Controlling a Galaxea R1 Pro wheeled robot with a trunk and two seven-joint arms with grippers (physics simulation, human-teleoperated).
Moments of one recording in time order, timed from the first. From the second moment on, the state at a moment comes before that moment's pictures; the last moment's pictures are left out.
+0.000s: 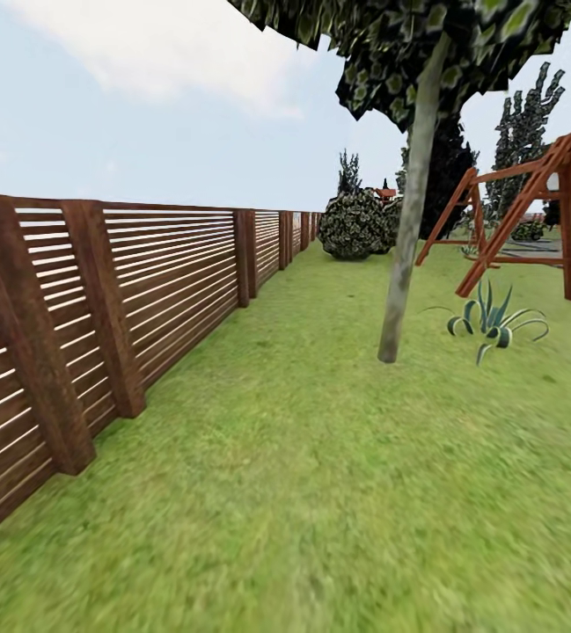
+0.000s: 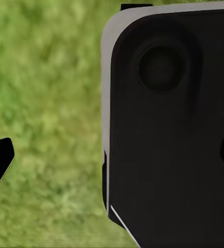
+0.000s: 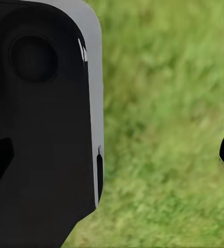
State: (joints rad) left arm 0.01 0.06 0.01 -0.04 0.00 0.01 -0.01; right arm -0.06 -0.09 0.01 0.08 0.00 0.00 -0.01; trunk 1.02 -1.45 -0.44
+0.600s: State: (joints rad) left arm 0.01 0.06 0.01 -0.04 0.00 0.01 -0.01; right arm -0.06 -0.09 0.01 0.08 0.00 0.00 -0.01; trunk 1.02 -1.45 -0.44
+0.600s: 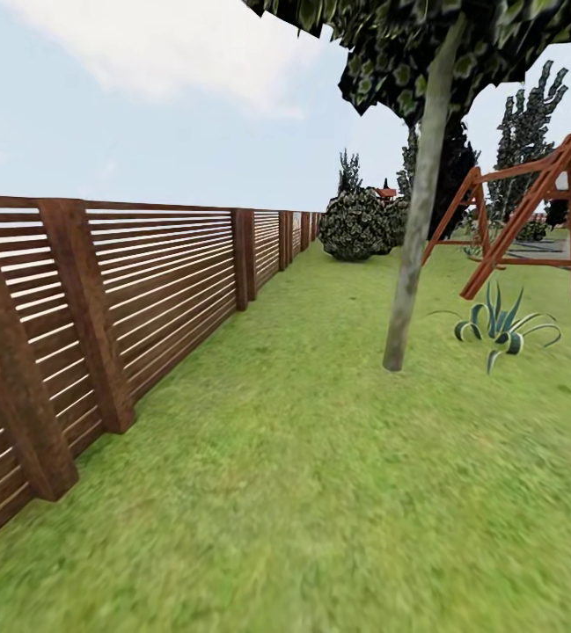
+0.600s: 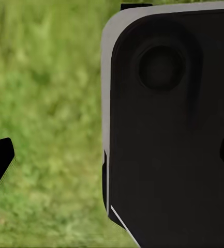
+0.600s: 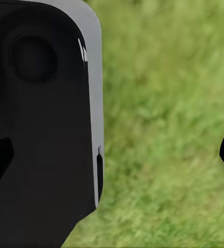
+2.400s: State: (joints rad) left arm 0.01 0.06 0.01 -0.04 0.00 0.01 -0.01; right arm -0.06 -0.09 0.01 0.08 0.00 0.00 -0.01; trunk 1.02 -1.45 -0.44
